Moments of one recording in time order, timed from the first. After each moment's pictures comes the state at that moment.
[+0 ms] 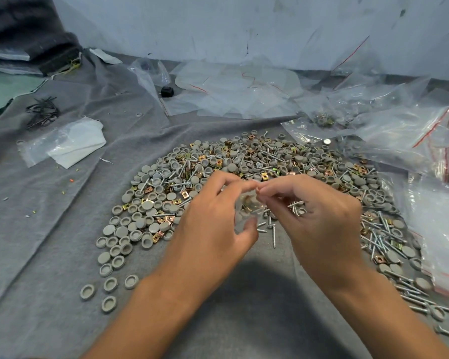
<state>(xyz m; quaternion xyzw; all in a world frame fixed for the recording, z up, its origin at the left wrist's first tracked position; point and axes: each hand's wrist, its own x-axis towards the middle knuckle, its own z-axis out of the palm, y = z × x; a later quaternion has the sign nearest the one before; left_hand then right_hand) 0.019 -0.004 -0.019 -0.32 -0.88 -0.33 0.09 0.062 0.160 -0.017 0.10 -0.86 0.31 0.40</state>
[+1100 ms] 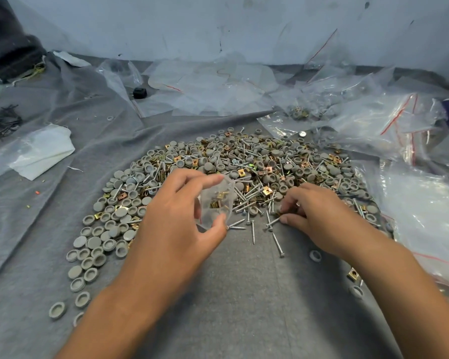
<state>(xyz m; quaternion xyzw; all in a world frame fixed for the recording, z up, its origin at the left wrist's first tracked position) 0.019 -0.013 -0.011 -0.31 -0.88 -0.34 0.12 0.054 0.244 -0.043 -0.07 -0.98 0.18 -0.01</state>
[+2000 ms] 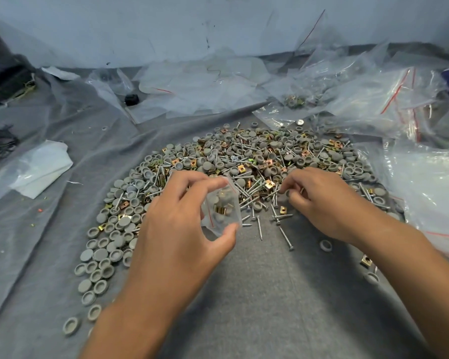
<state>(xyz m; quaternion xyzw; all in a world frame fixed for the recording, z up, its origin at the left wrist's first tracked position) 0.021 -0.012 -0.010 -0.34 -0.88 -0.30 0.13 0.052 0.243 -0.045 -0.08 -0.98 0.20 0.04</state>
